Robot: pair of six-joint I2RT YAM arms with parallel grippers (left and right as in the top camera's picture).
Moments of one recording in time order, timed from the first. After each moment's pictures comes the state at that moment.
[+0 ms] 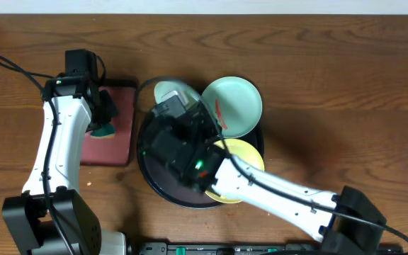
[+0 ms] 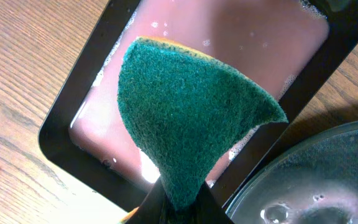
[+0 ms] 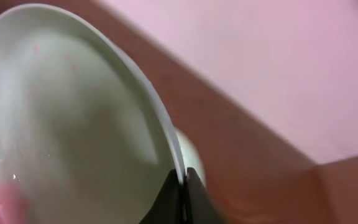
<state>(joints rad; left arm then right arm) 0.12 1.61 1.31 -1.02 -0.17 -0.40 1.11 1.79 1.43 -0.50 1.12 0.12</state>
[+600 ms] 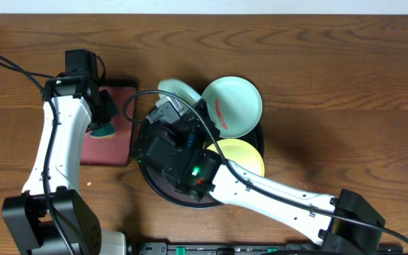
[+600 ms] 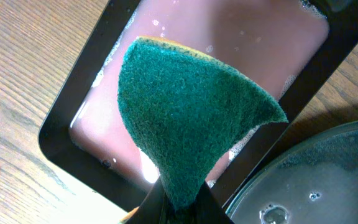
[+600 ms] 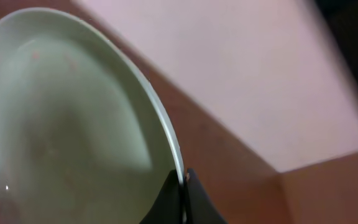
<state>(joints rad) 0.12 1.61 1.31 -1.02 -0.17 -0.40 1.13 1.79 1.43 -0.55 1.12 0.06</state>
